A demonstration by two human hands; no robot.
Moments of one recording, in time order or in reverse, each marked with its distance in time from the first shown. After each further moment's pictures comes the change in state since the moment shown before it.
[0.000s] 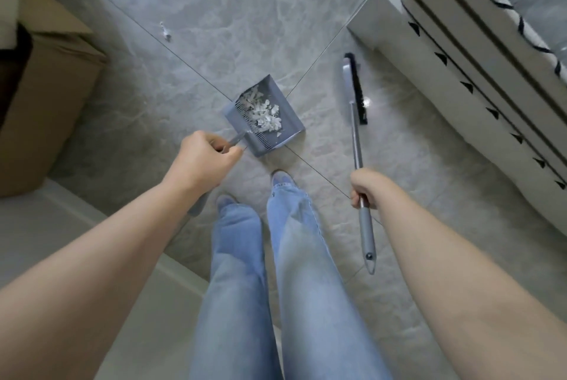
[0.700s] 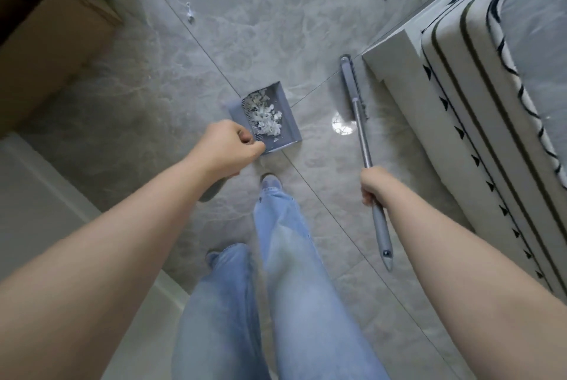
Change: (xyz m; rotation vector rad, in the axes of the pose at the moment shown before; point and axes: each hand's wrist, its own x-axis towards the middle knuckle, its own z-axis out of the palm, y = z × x) left_hand -0.008 -0.026 -0.011 -0.140 -0.087 0.004; right_hand -0.046 -0.030 -0.005 -0.346 0.237 -0.205
